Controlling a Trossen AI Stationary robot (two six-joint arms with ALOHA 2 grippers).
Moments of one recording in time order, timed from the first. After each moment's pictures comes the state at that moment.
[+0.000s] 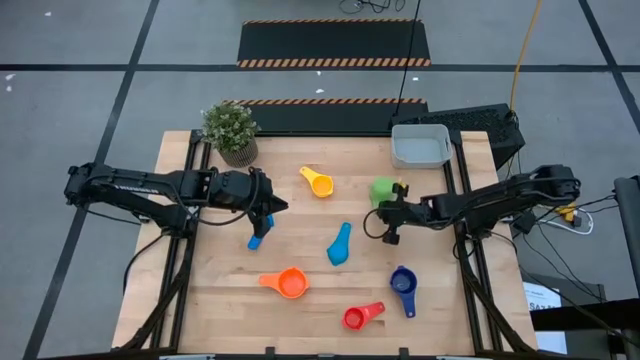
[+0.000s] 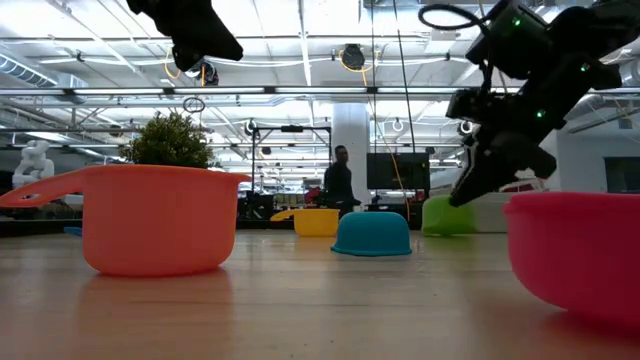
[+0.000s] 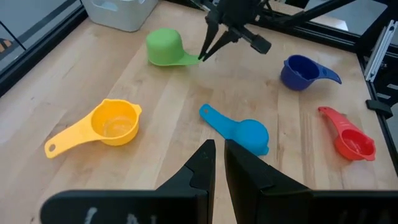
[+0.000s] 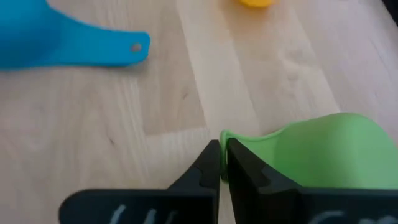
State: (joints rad) left arm -0.03 1.09 0.90 -0.39 -0.10 -0.28; right arm 0.05 1.23 0.44 -0.11 0.33 0.10
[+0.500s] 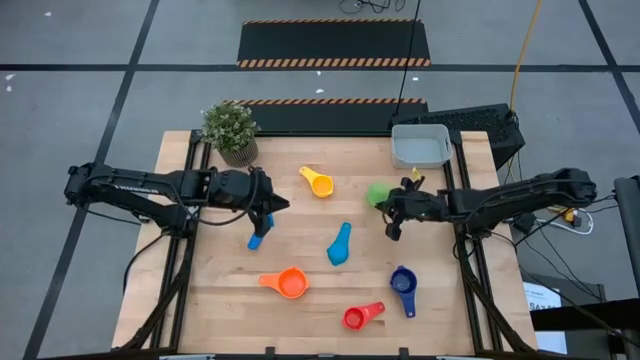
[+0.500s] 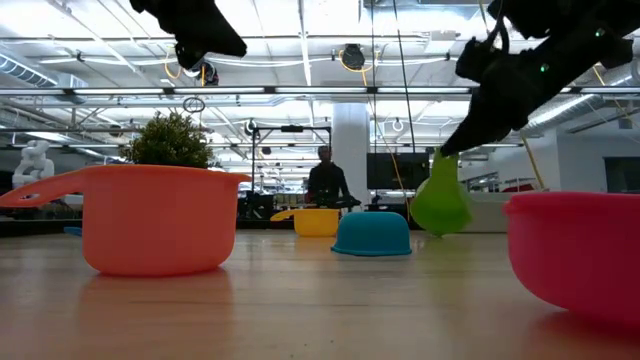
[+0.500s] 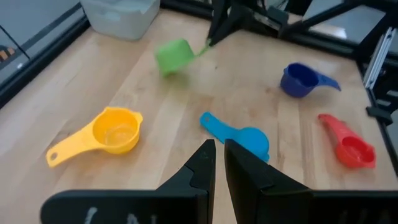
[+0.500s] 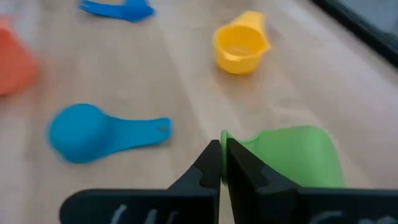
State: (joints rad) left arm -0.03 1.09 0.90 -0.35 -0.11 -0.26; right arm 0.05 0.99 0.44 -0.11 0.28 0.27
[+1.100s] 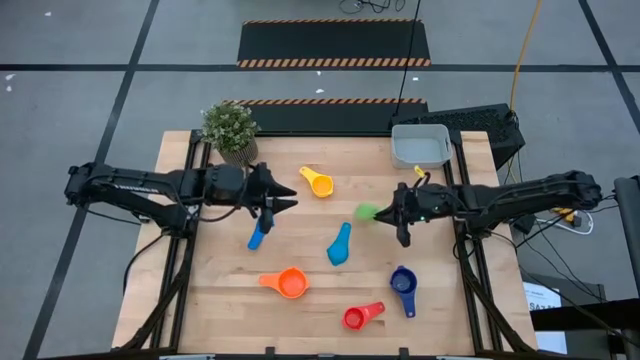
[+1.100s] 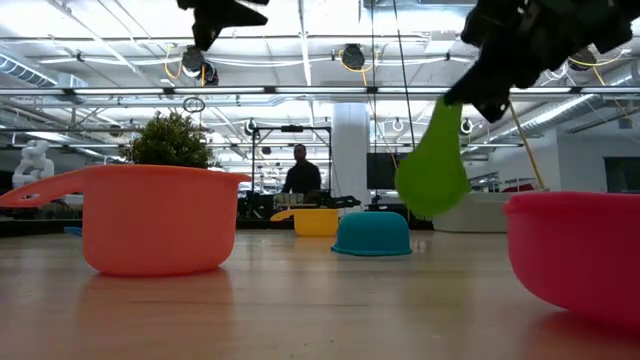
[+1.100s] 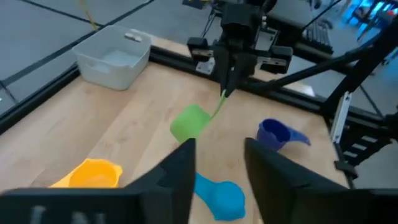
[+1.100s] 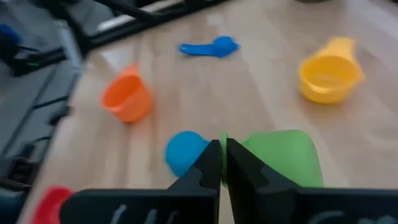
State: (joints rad) left arm -0.03 1.12 0.94 -0.16 -0.09 -0.30; right arm 0.04 0.89 0.50 -0.09 -0.02 0.35
